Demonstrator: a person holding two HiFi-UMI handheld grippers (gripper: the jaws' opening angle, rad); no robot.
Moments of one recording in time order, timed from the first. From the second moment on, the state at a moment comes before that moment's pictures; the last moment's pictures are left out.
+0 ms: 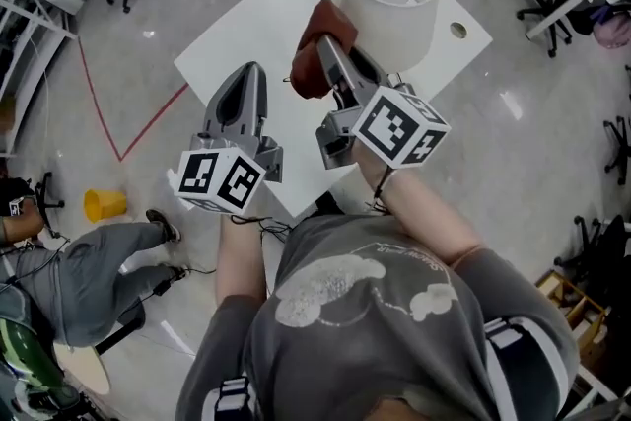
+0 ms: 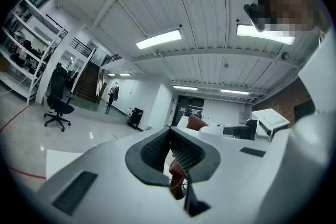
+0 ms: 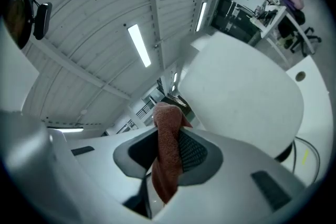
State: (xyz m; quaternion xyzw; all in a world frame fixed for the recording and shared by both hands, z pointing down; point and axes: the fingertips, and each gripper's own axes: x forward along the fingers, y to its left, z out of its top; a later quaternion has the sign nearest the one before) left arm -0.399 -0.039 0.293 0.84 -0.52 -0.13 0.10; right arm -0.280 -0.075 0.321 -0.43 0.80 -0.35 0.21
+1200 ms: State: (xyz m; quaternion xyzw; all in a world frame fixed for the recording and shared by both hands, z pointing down) left arm -0.314 0.005 0.360 0.81 -0.56 -0.10 0.16; right arm -0.214 -0.039 0.440 -0.41 0.81 -0.41 0.06
